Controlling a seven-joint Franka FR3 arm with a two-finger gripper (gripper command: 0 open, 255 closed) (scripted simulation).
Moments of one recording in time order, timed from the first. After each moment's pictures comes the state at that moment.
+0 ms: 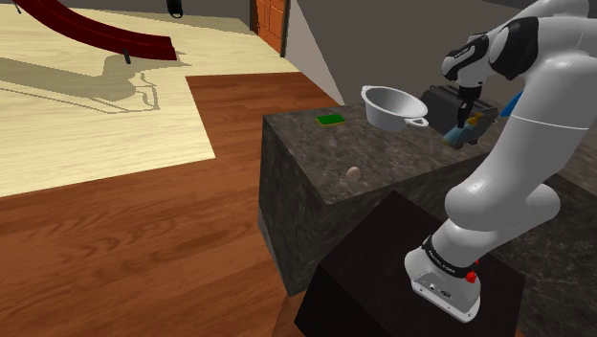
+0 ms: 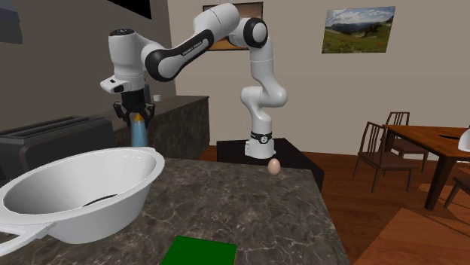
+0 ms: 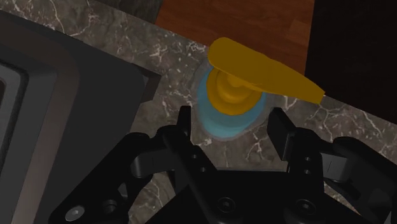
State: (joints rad) arm -0.59 0.28 -0.58 -1.83 -0.22 2.03 -1.10
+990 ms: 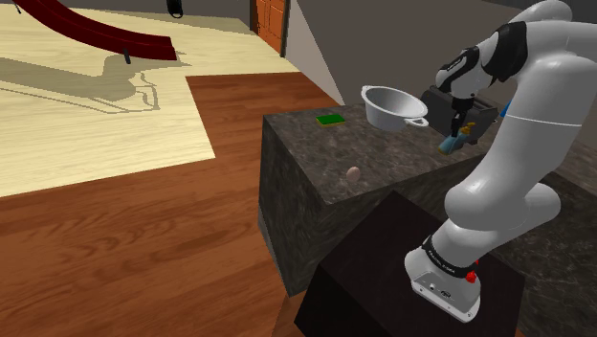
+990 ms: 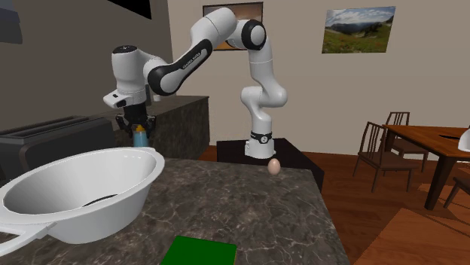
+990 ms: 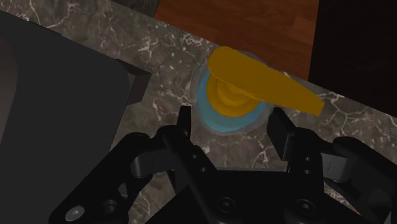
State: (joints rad) arm -0.60 0.33 -0.57 -1.89 -0.20 2.14 -1.09
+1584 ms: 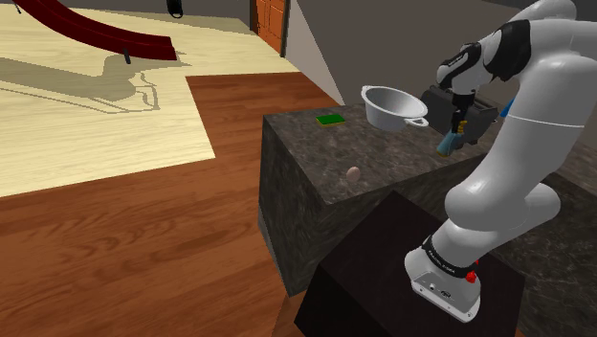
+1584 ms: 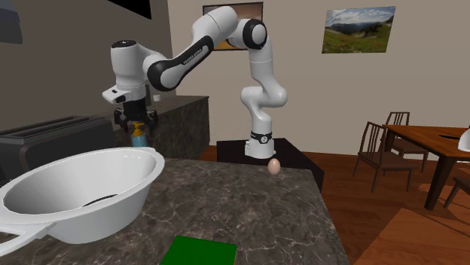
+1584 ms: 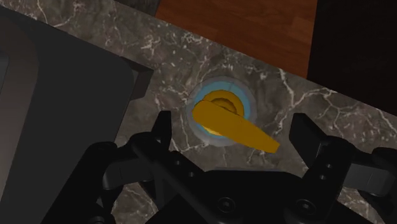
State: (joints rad) arm -0.59 0.31 -0.57 -1.87 -0.21 2.10 -1.08
